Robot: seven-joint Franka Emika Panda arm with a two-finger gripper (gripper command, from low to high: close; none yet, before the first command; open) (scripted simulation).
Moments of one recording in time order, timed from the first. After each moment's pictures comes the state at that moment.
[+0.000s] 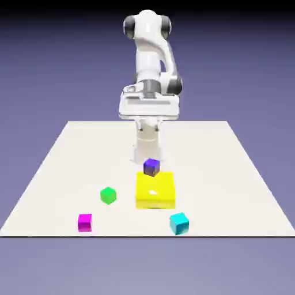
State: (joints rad) arm 0.02 -0.53 0.01 -2.77 -0.01 2.99 0.74
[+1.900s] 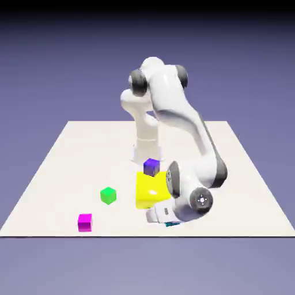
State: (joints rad) arm 0.10 0.73 -0.01 -1.62 -0.10 1.57 0.73
